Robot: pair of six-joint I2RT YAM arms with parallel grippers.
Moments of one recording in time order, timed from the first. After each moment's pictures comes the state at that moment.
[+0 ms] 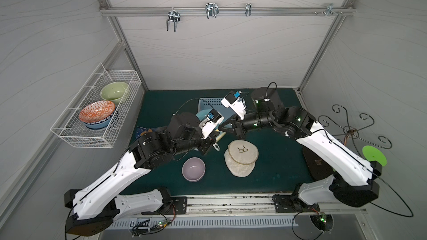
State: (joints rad) left arm -0.95 1.04 1.42 -0.94 -0.07 0.01; right arm 0.97 1.39 1.72 -0.84 -0.49 0.23
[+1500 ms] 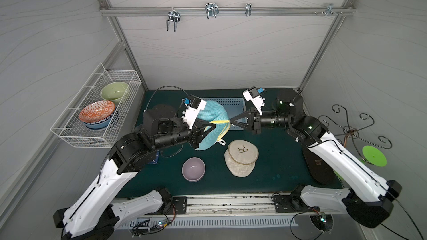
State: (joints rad) left arm -0.76 0.99 1.52 -0.92 0.22 -0.29; right arm 0.78 1.24 1.47 -0.58 -0.75 0.30
